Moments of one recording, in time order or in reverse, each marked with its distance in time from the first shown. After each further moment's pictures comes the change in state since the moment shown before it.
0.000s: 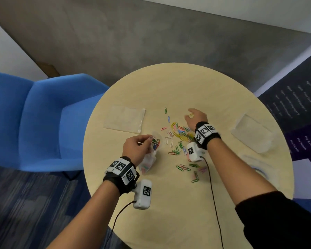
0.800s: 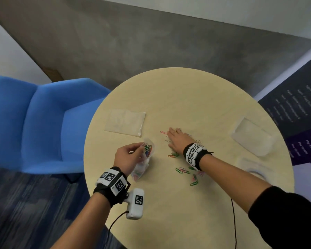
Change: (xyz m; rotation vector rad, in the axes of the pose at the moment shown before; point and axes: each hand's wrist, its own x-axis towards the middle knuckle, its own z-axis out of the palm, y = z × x) left_hand -0.018 -0.012 -0.019 -0.124 0.051 -0.058; right_hand -0.027 0.027 0.061 -0.872 -0.355 -0.573
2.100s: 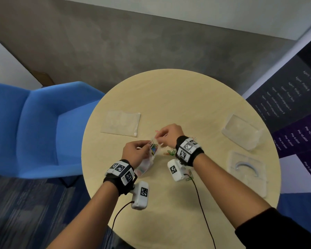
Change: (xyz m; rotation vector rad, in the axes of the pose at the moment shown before) left_hand -0.004 0.022 0.022 0.184 -0.121 0.009; right_hand -0.053 -0.052 -0.072 1.175 0.273 0.291
